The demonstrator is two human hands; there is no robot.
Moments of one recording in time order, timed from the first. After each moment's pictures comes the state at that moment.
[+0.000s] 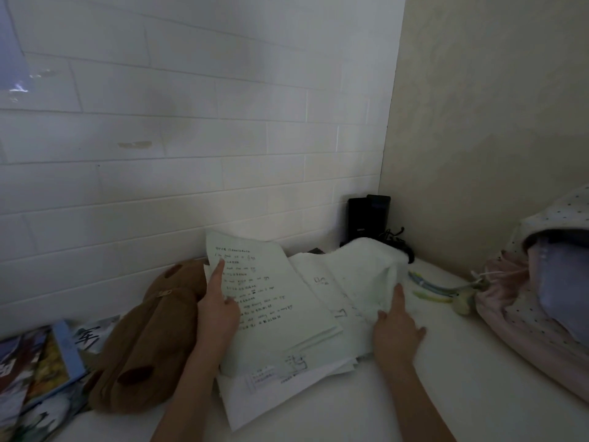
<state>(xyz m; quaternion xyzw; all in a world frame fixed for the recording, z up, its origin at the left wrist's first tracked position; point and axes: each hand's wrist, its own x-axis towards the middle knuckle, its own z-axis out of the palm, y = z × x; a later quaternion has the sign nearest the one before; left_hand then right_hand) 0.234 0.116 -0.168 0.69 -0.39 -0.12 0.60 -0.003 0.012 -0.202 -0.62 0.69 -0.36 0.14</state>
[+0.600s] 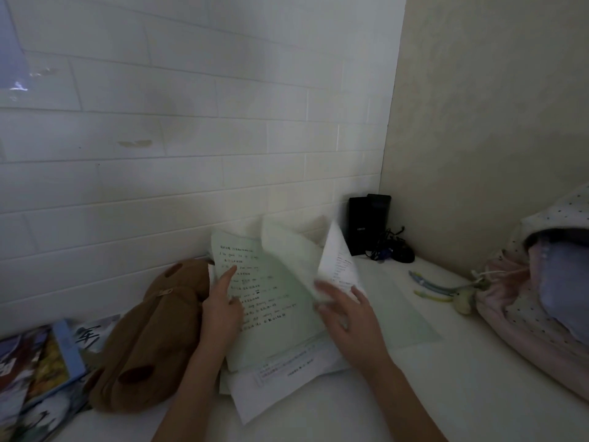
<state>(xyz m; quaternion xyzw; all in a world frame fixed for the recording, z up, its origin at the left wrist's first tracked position) 0.236 0.109 -0.175 0.69 -0.40 -0.13 0.59 0.024 0.055 -0.183 -0.83 0.31 -0.43 0.17</state>
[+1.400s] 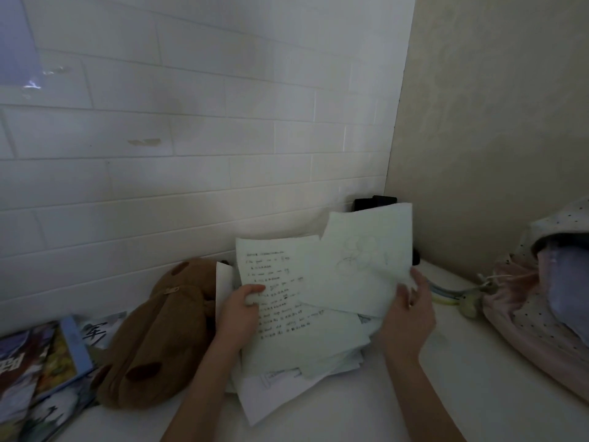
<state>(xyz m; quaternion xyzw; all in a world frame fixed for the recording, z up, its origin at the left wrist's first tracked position) 0.230 0.099 -0.179 0.72 -0.40 -0.20 0.53 0.006 0.031 -0.169 -0.45 0.51 -0.70 0.23</state>
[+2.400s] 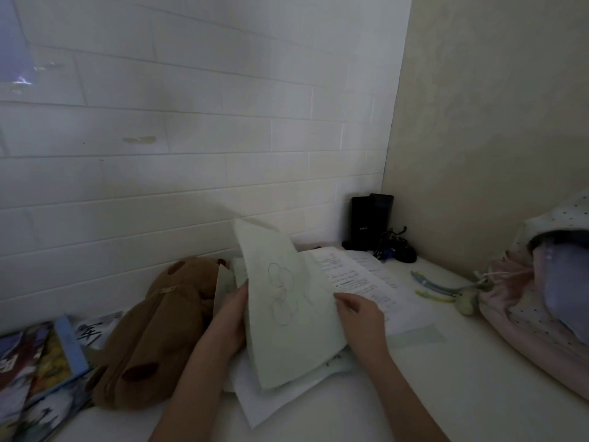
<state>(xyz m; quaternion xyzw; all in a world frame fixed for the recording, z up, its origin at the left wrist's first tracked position) 0.225 0.103 -0.158 0.54 -0.27 -0.49 0.63 0.034 0.038 -0.186 -0.67 0.50 -0.46 0.31</state>
